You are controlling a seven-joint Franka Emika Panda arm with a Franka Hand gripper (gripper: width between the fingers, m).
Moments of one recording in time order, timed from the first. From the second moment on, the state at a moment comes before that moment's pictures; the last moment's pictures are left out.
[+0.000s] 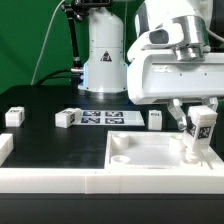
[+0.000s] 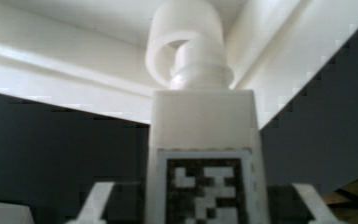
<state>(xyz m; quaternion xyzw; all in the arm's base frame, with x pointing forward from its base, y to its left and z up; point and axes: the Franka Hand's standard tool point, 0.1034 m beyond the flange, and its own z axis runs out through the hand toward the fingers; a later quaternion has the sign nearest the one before) 0.617 0.111 0.083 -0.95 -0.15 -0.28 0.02</state>
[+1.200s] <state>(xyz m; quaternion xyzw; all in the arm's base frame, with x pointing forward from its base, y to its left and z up) 0.616 0.107 0.066 -0.95 -0.15 -0.29 0.01</state>
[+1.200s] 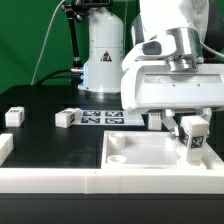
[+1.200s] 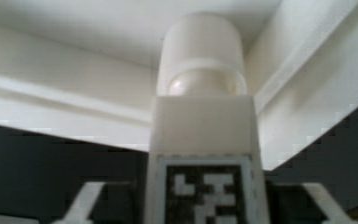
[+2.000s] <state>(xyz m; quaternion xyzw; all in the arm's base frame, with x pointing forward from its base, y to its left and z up) 0.615 0.107 0.065 -0.95 -0.15 -0.29 0.01</state>
